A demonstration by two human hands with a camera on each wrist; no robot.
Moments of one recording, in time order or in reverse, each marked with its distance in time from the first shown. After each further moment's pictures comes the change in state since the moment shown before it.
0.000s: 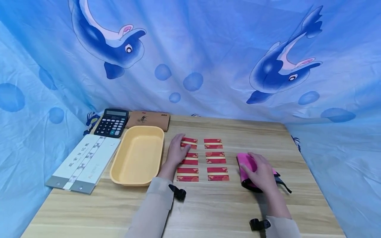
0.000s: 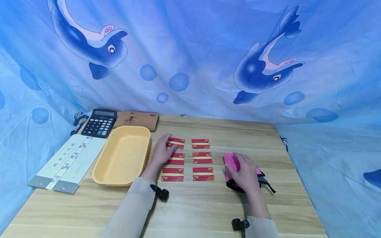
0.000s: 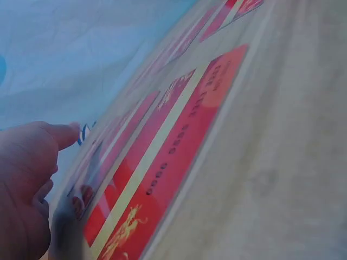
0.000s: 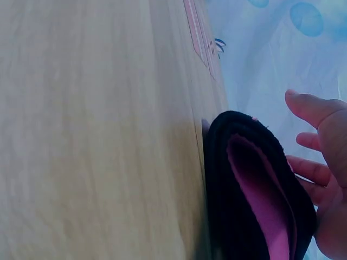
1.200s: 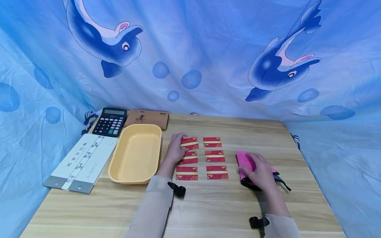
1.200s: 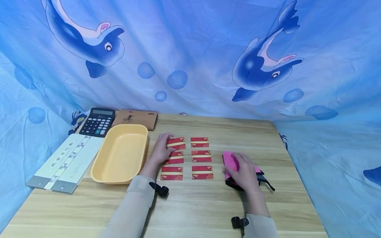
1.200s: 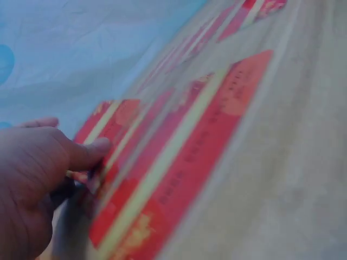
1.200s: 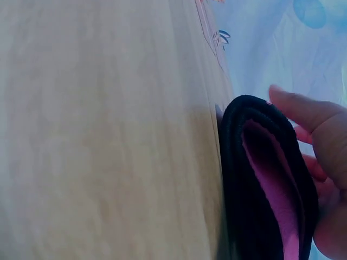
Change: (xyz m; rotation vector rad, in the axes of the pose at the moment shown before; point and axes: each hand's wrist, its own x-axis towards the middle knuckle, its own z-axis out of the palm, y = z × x) left_hand 0.001 0.003 0.001 -0.067 -0.057 -0.072; right_hand -0.004 0.012 0.004 0.015 -0.073 0.027
